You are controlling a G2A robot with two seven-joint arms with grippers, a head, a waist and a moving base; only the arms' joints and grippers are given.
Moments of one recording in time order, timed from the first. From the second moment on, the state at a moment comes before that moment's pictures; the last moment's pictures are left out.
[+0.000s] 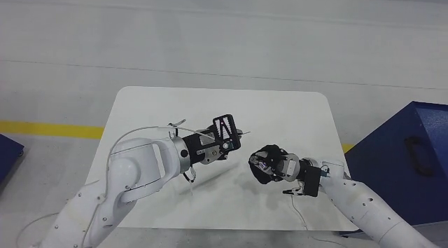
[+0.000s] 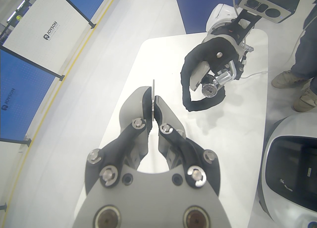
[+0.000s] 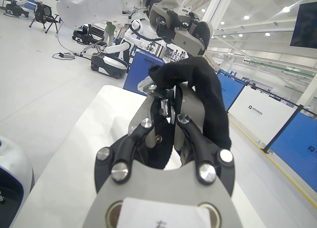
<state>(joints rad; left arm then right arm) 0.85 -1.07 -0.94 -1.98 1.14 -0.56 -0.61 -0.85 -0.89 0.64 -1.16 -1.61 -0.49 -1.33</state>
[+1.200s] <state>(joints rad) 0.90 -1.05 -1.15 -2.06 0.14 -0.02 -1.13 -0.86 -0.89 0.66 -1.18 -1.60 -0.45 -1.27</state>
